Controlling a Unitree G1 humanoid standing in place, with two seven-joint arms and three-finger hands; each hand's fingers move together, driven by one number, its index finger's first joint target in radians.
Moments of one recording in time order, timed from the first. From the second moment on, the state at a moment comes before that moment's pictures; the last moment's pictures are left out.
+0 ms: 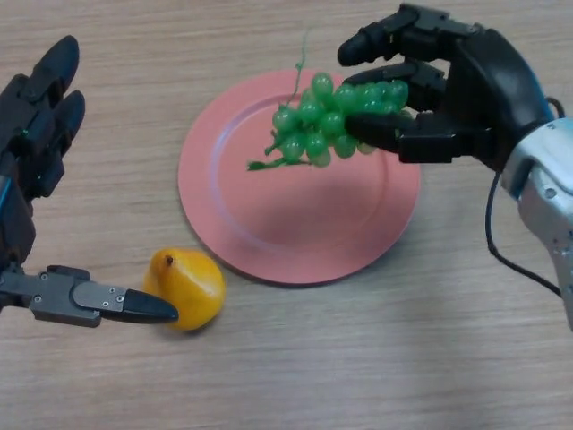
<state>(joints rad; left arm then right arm) 0.02 0.27 0.29 -0.76 -0.09 0.44 -0.31 -0.59 -0.26 0.05 -0.07 0.13 0.47 0.23</state>
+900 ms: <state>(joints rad) -0.02 0.28 0.21 -0.63 -0.09 0.40 -0.26 -0.17 -0.31 -0.13 -0.60 0.14 0.46 0.20</state>
